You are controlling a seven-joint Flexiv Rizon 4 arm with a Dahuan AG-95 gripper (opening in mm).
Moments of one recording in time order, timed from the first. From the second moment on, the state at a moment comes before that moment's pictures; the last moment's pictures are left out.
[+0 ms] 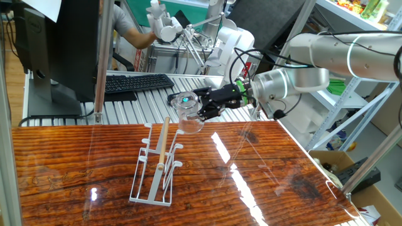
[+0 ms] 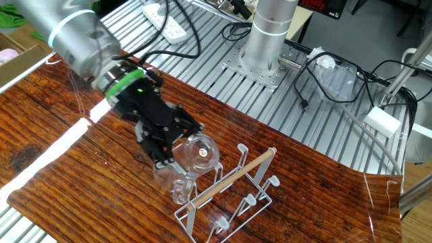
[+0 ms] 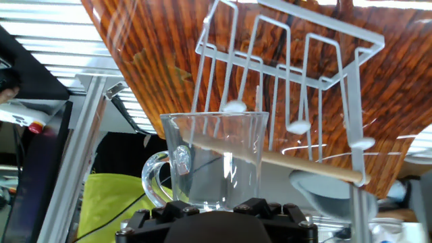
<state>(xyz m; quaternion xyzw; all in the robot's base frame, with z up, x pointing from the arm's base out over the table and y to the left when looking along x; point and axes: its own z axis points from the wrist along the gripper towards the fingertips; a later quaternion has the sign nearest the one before) 0.652 0.096 0.251 -0.60 -0.59 -0.44 0.32</state>
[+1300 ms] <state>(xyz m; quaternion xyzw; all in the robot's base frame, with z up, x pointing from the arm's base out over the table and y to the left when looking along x) 0.666 0.108 0.232 -0.61 -0.55 -0.47 0.33</state>
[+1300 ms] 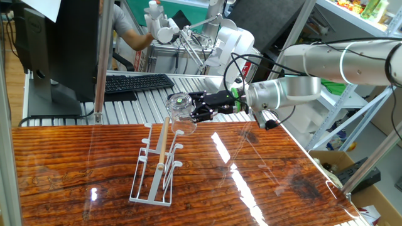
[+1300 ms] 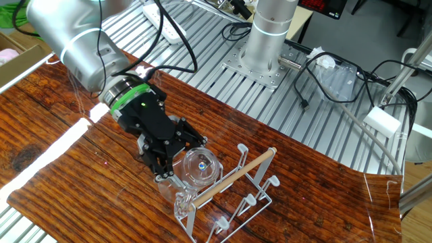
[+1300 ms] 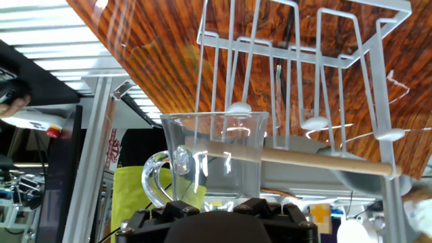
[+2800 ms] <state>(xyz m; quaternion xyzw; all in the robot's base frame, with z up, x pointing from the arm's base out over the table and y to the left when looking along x) 0.650 0.098 0.197 -0.56 -0.55 -0.51 0.35</state>
